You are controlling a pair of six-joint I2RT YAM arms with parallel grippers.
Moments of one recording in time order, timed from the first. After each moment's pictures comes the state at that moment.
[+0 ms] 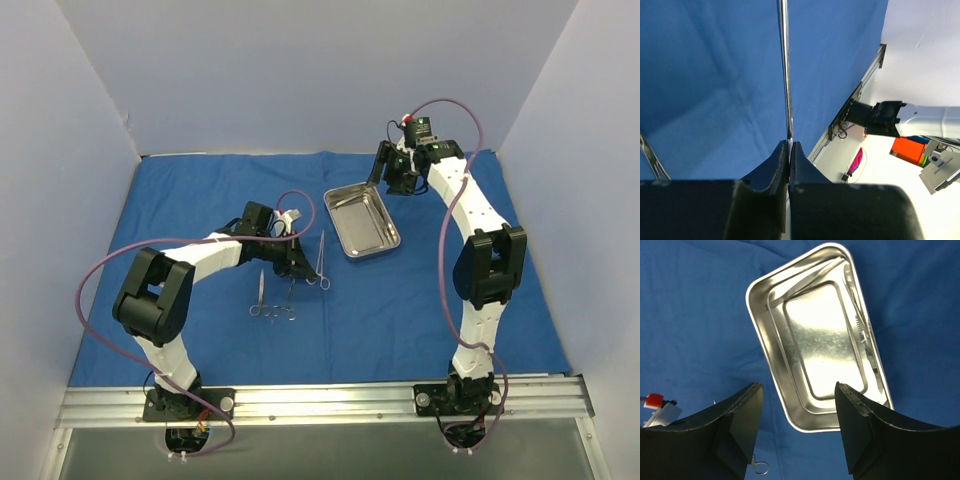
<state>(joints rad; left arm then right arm) -0.45 1.80 1.08 -0.19 0.83 -0.66 0.23 2.01 1.92 -0.79 -0.20 0.47</state>
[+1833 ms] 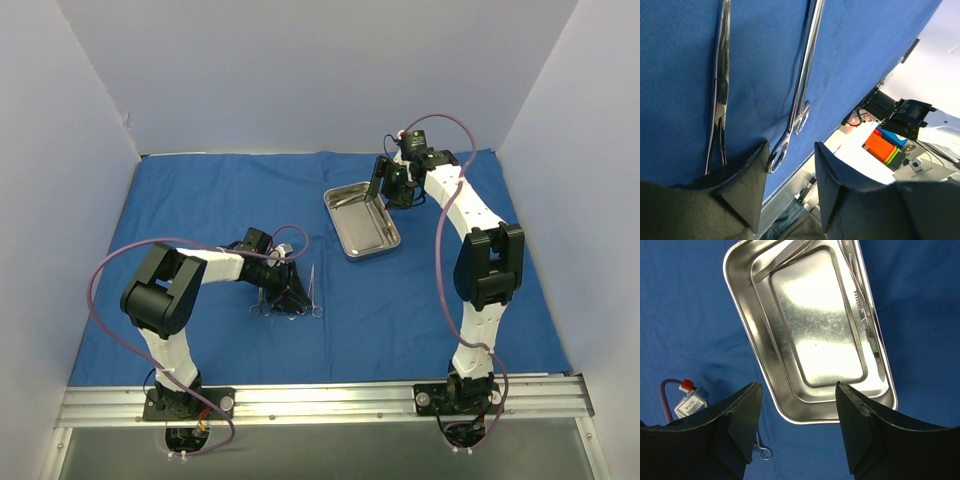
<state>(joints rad) -0.45 1.84 0.89 -0.23 0.81 -0.72 0.22 1.99 1.77 -0.76 -0.23 0.46</state>
